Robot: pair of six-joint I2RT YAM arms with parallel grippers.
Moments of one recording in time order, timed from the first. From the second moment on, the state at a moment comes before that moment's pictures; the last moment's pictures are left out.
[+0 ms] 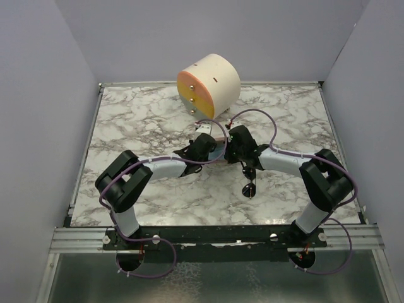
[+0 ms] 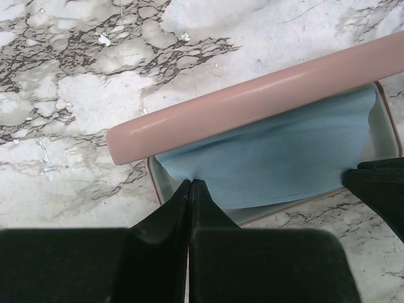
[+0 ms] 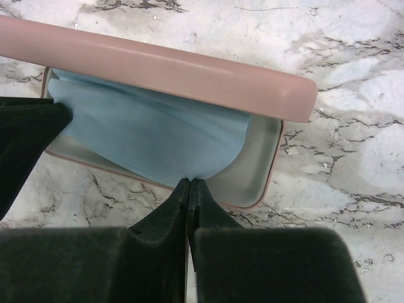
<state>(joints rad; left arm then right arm) -0.79 1.75 0.93 0.05 -0.41 -0.45 0.64 1.68 0.90 0.00 0.08 0.31</state>
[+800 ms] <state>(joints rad) -0.77 1.76 1.00 0.02 -0.36 -0.40 0.64 1.64 0.89 0.00 0.08 0.31</state>
